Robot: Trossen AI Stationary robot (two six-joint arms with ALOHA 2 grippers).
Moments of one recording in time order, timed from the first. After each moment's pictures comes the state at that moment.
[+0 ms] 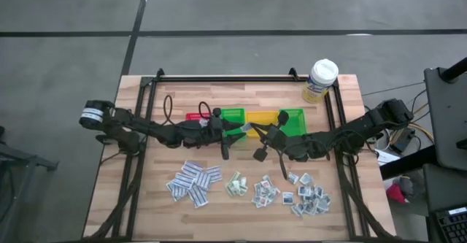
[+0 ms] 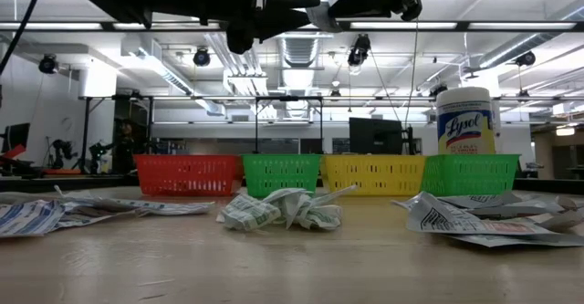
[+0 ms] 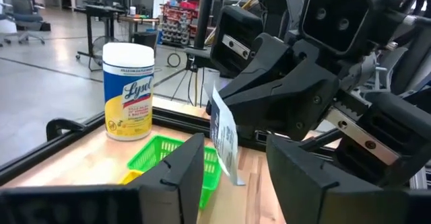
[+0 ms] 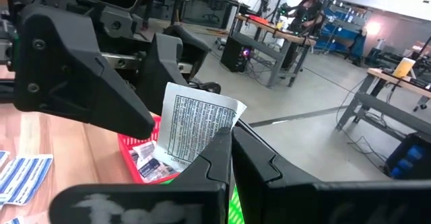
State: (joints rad) left arm -0.10 1.50 0.77 0.79 -0.31 -0.17; right arm 0.30 1.44 0.81 0.46 0.91 -0.07
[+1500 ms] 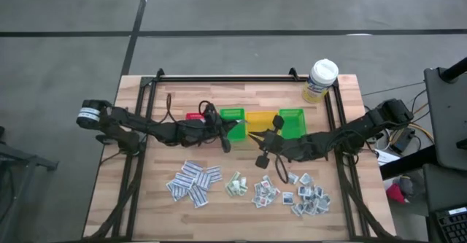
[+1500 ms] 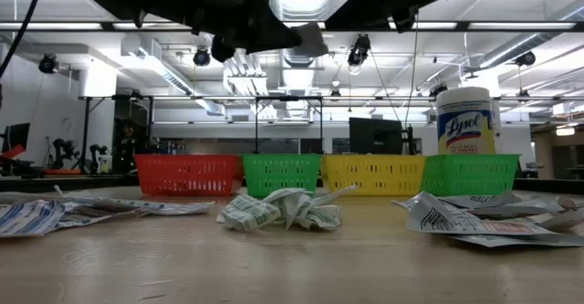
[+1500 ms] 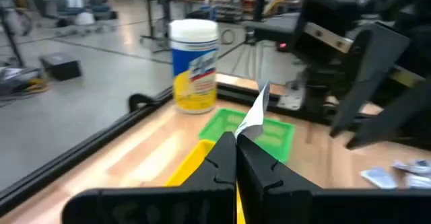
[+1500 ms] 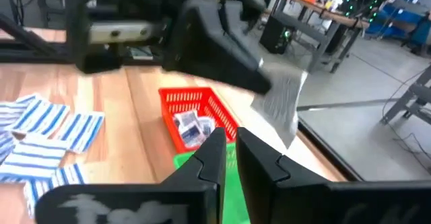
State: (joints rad) left arm -0.08 1.45 0.76 0.59 -0.51 -0.12; right arm 0.30 1.44 0.81 0.30 0.75 0.02
